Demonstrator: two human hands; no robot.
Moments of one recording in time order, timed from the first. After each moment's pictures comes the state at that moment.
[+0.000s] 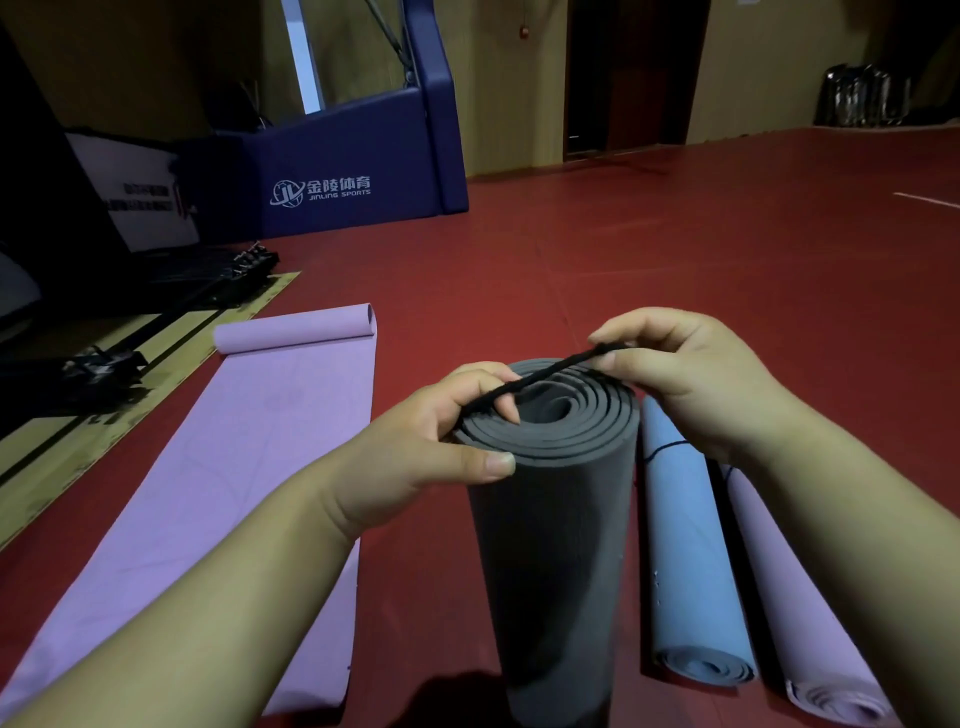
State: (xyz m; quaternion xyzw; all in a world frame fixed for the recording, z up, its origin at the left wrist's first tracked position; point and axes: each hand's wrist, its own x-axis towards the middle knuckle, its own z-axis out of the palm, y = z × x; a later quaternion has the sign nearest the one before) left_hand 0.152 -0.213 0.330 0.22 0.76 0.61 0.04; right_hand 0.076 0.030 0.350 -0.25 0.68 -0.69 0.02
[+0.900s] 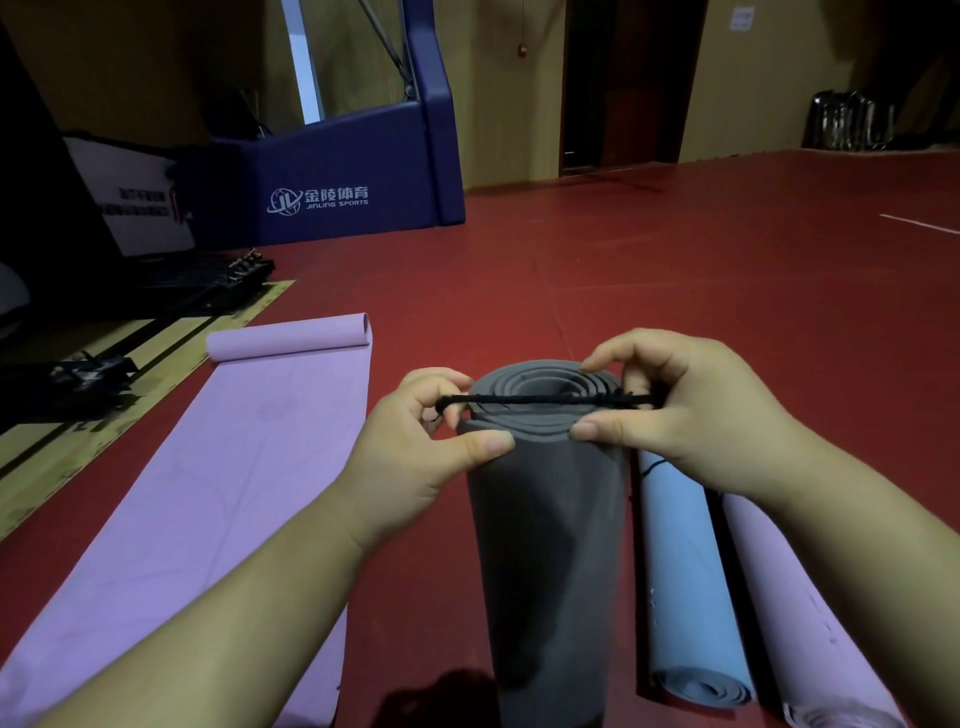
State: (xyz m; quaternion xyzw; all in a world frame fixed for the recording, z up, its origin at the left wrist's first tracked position) left_hand 0.133 -0.218 0.303 0.09 0.78 0.59 -0.21; right_hand 0.083 0.040 0.354 -0.34 0.80 -0.48 -0.09
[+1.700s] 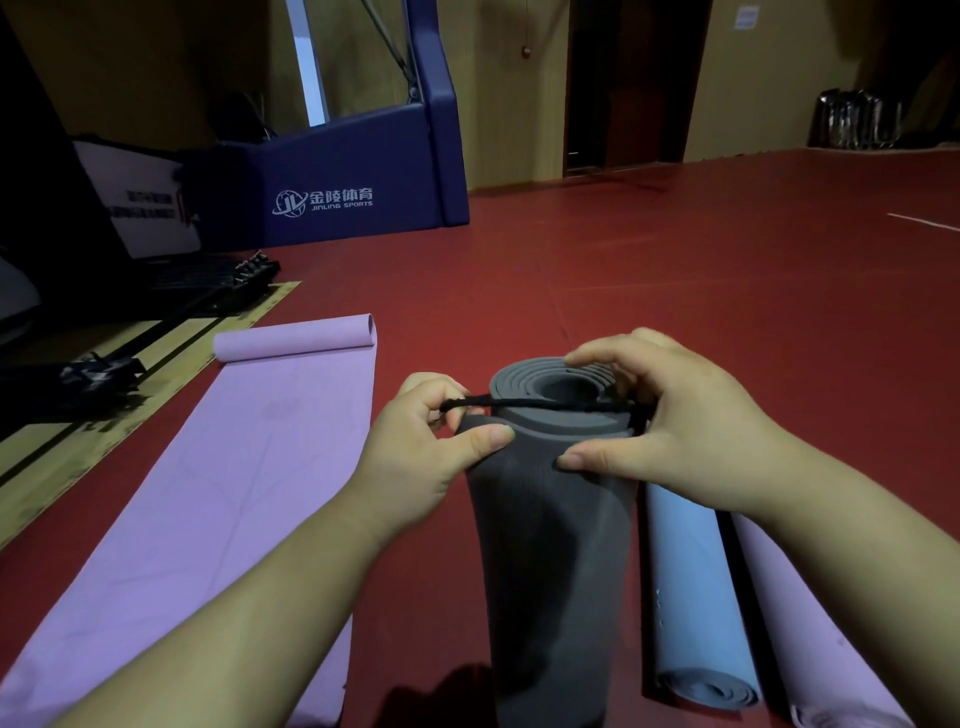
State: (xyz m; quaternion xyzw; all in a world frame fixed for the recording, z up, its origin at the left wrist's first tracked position) left_hand 0.123 -0.223 0.292 0.08 0.81 0.53 -0.24; right_hand 0.088 0.035 0.349 -0.38 0.84 -0.37 -0.13
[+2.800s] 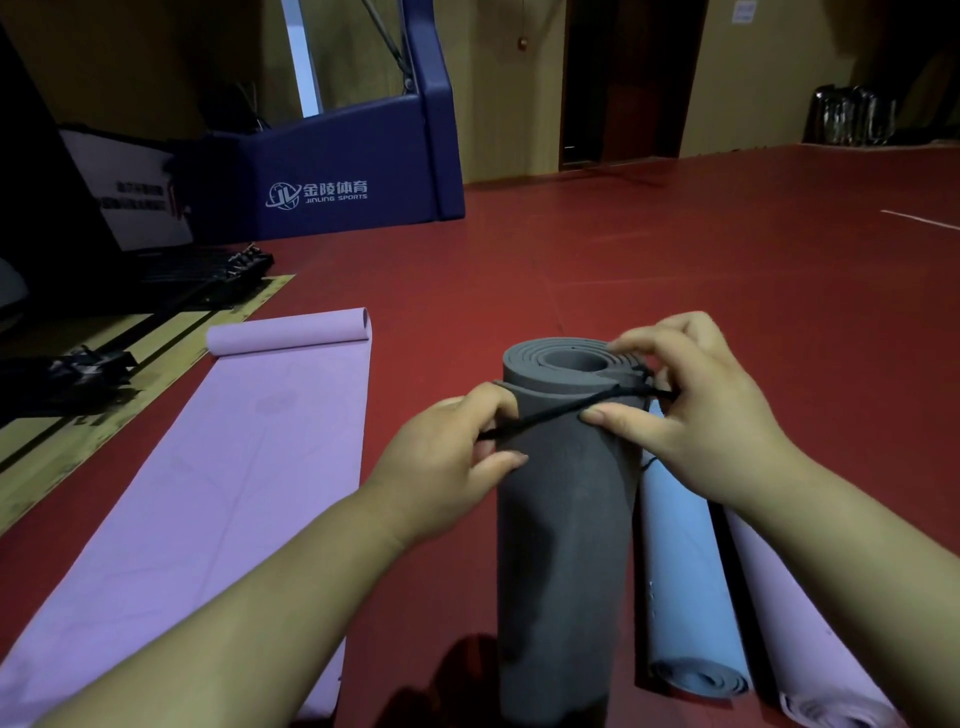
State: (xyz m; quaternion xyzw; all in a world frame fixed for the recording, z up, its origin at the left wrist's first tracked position) left_hand 0.128 -0.209 0.293 0.20 0.91 0.26 -0.24; right_hand 0.070 0.047 0.319 -0.30 0.84 -0.38 -0.25
